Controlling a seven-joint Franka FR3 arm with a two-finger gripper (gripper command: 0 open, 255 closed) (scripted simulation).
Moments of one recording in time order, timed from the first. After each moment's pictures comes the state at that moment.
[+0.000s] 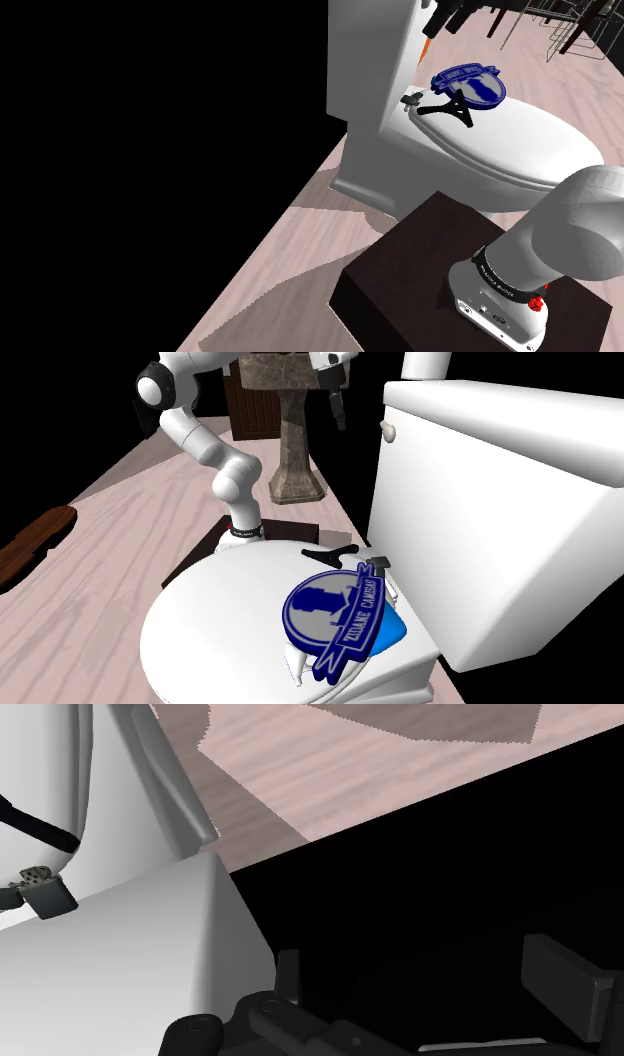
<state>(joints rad) 0.00 -0.83 0.03 -2.26 0.12 1.72 -0.06</state>
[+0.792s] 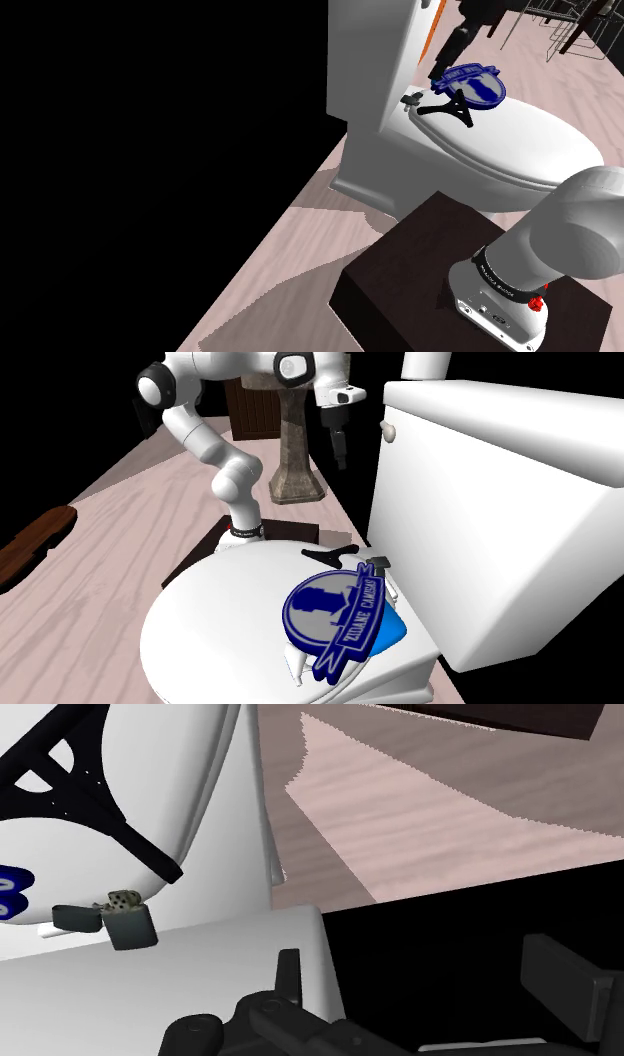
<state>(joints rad) -0.03 -0.78 -0.08 -2.43 -0.06 1.83 -0.32</state>
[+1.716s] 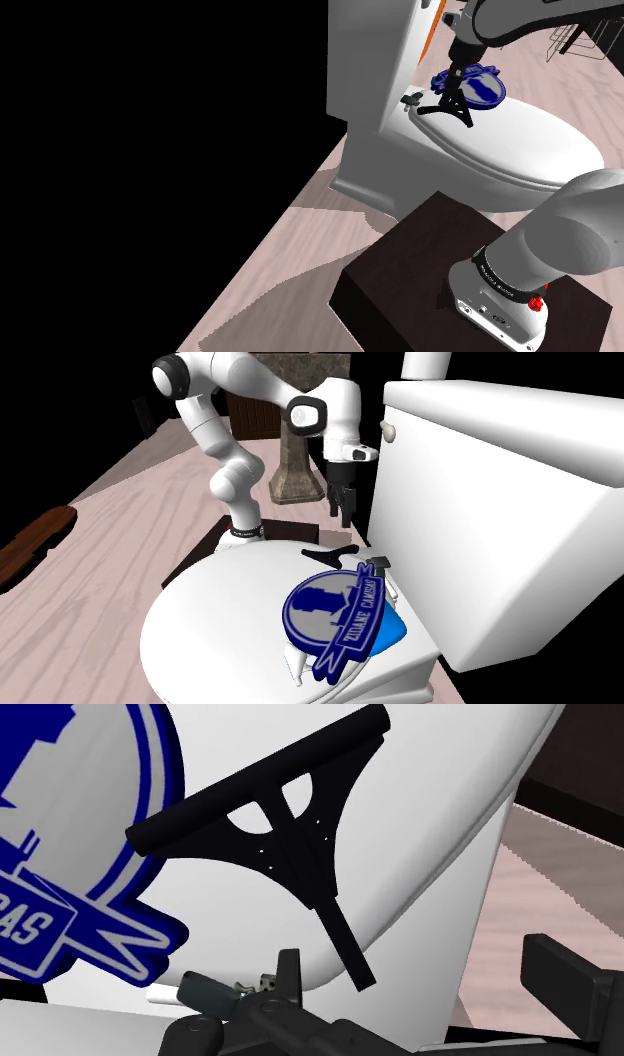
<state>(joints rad) -0.12 -0.52 -0.26 -2.50 -0.35 2.10 -0.64</state>
